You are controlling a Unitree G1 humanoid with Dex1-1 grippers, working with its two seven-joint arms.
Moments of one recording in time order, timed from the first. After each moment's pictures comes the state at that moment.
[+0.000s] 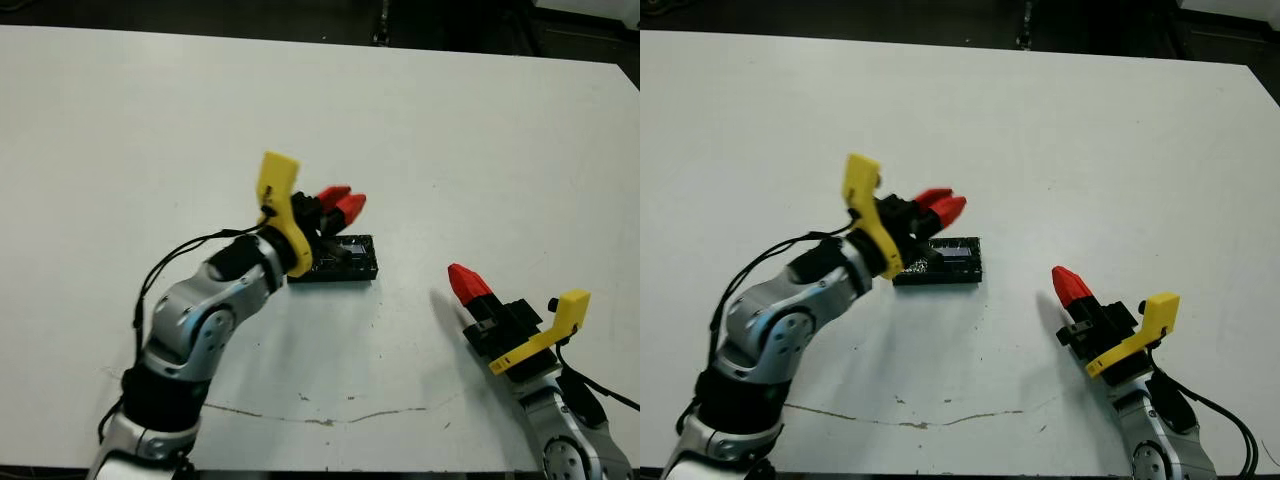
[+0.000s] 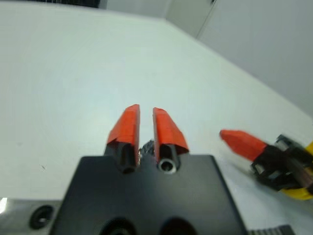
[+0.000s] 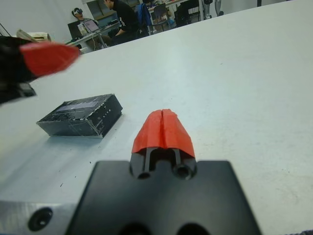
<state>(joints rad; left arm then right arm) -0.44 0.09 -0.21 -0.21 -0.46 0.79 -0.17 0.17 -0.24 -0.15 -0.18 0.54 0.14 0.54</state>
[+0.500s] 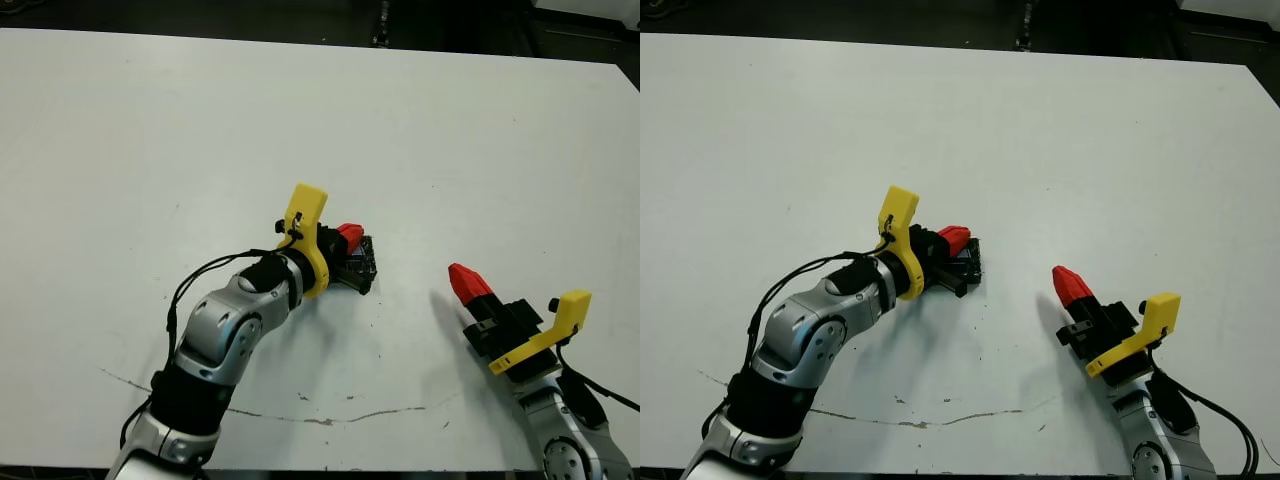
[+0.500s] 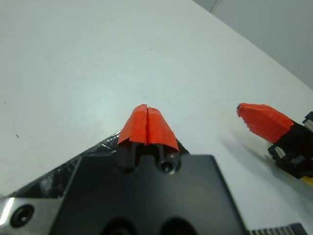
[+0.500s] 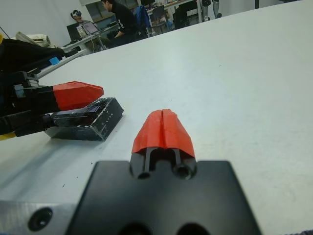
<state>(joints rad) -0.36 0.04 -0.26 -0.15 -0.38 0.76 -0.17 0.18 -0.24 -0.14 -0.19 0.55 0.15 0.53</state>
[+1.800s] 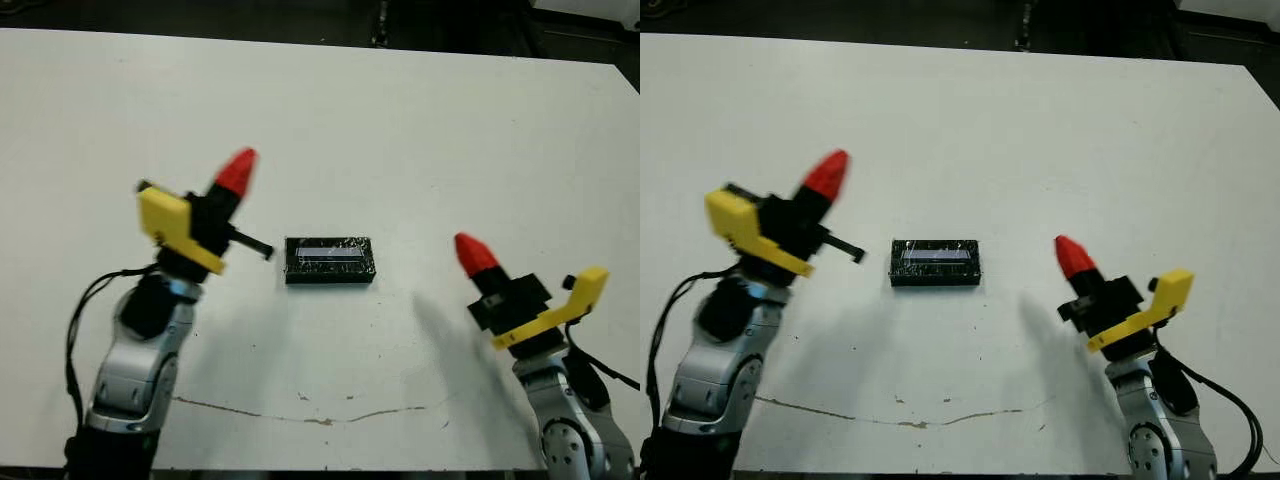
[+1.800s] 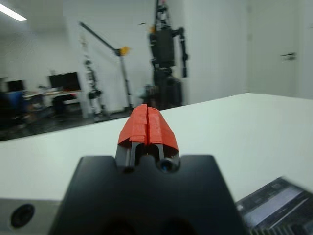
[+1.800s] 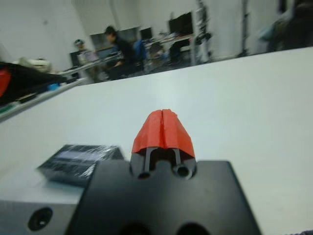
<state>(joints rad) -0.08 0.19 0.01 -0.21 -0.11 -0.19 -0.21 0.10 -0.19 -0.16 -0.27 0.51 0.10 0.40</state>
